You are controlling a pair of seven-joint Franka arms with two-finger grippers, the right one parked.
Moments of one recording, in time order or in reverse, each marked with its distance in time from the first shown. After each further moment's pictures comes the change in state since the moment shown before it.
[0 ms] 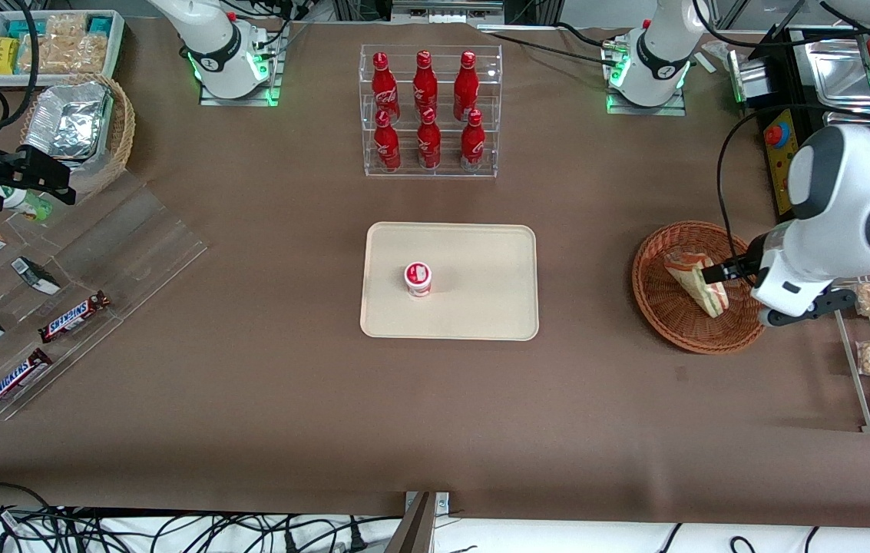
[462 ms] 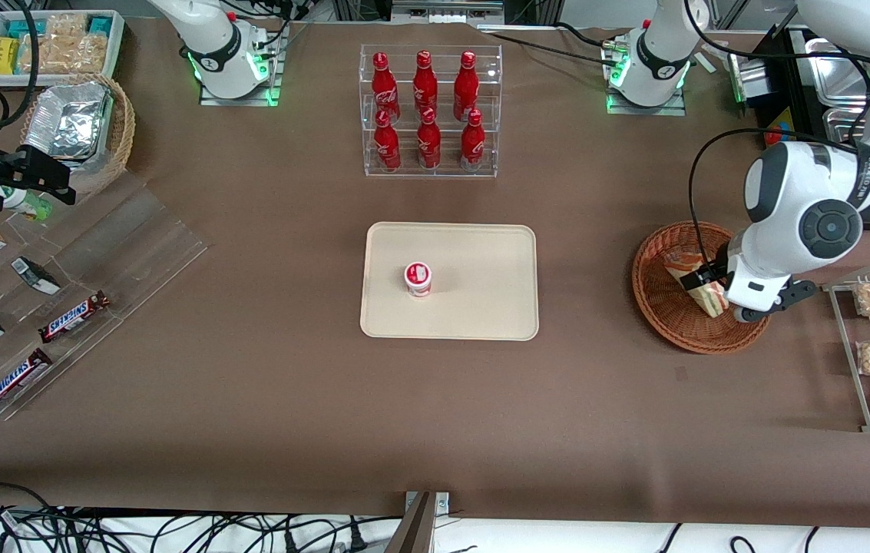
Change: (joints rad) arm 0.000 -0.015 0.000 -0.219 0.021 0.250 -0.145
